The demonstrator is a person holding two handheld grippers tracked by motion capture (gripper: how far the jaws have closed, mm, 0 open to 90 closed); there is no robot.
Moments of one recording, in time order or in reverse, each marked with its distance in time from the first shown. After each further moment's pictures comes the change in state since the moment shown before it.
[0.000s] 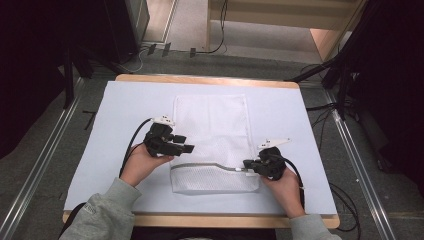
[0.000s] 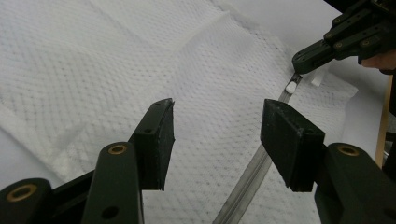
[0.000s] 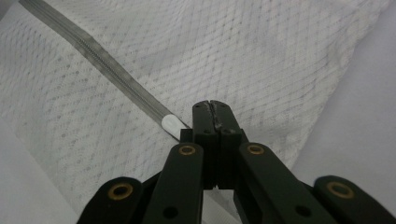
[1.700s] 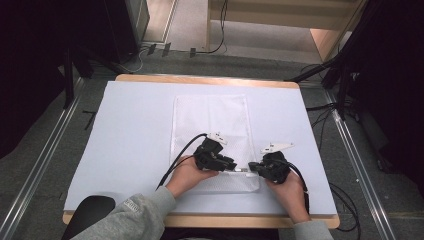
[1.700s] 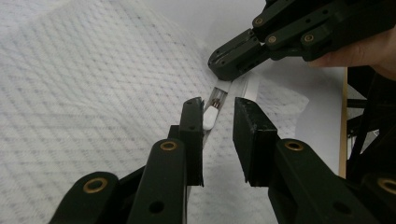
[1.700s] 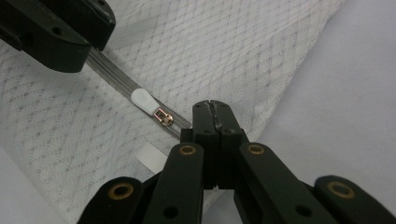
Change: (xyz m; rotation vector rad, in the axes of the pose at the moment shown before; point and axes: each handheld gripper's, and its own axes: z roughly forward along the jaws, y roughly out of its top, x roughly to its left) left arm -0.075 0.019 0.107 0.106 -0.169 0.089; right arm -0.005 -0.014 -0.004 -0.001 -0.072 -0.026
